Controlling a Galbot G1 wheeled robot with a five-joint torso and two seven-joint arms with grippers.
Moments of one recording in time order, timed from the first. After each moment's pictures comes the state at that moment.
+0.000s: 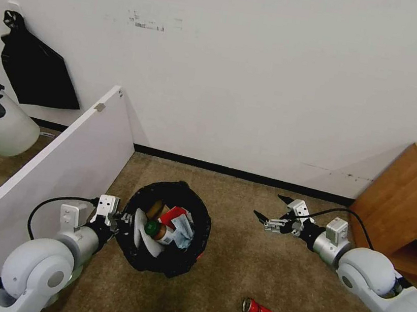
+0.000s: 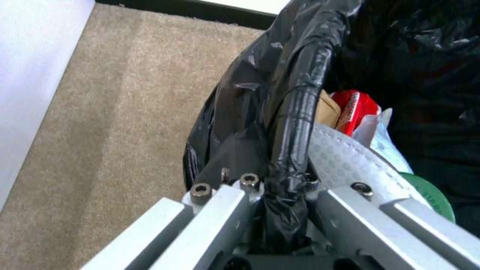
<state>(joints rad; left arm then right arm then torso) 1.42 -1.02 -0.53 -2.24 -0.82 0.74 -0.23 -1.03 0.54 0.07 1.84 0.70 -0.15 -0.19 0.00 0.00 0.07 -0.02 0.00</state>
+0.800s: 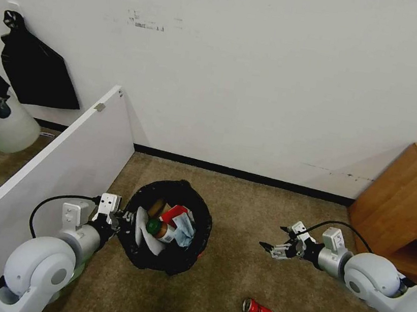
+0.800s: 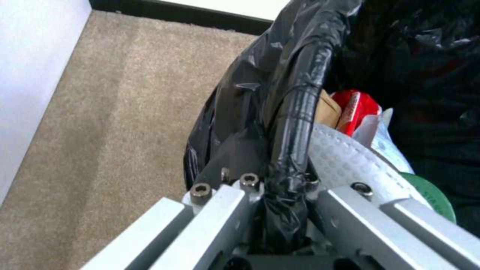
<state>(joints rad) 1.39 -1.05 -0.52 -2.21 -0.79 0.74 -0.19 -0.94 0.44 -0.13 1.77 0.90 -0.33 -0.19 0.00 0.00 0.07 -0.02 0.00</state>
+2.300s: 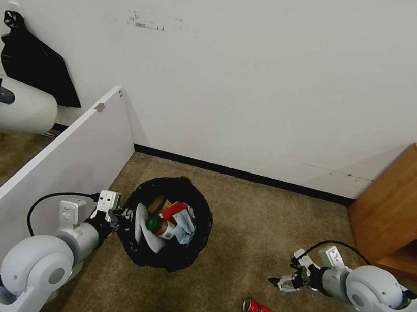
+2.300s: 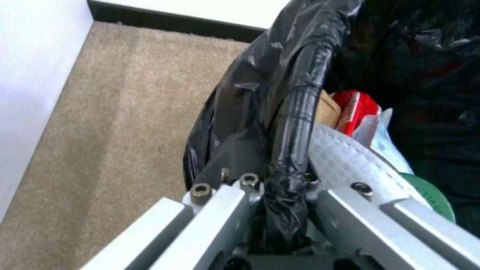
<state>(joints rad) 1.39 -1.05 -0.54 -2.23 -0.78 0.74 -0.18 -0.97 0.38 -0.20 1.81 0.98 -0.60 -0.10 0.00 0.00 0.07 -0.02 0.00</state>
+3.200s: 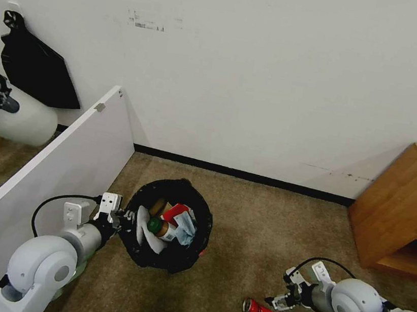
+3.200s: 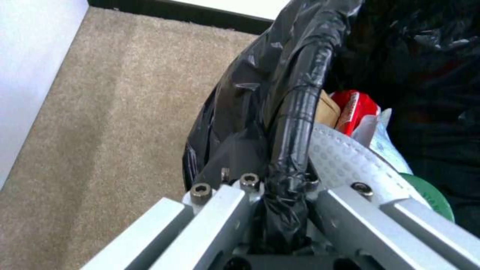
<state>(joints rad) 1.39 -1.07 -0.53 -2.19 -0.76 0.74 -0.16 -0.95 0.50 -0.30 1.67 0.95 -0.62 -0.08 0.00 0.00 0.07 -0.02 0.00</state>
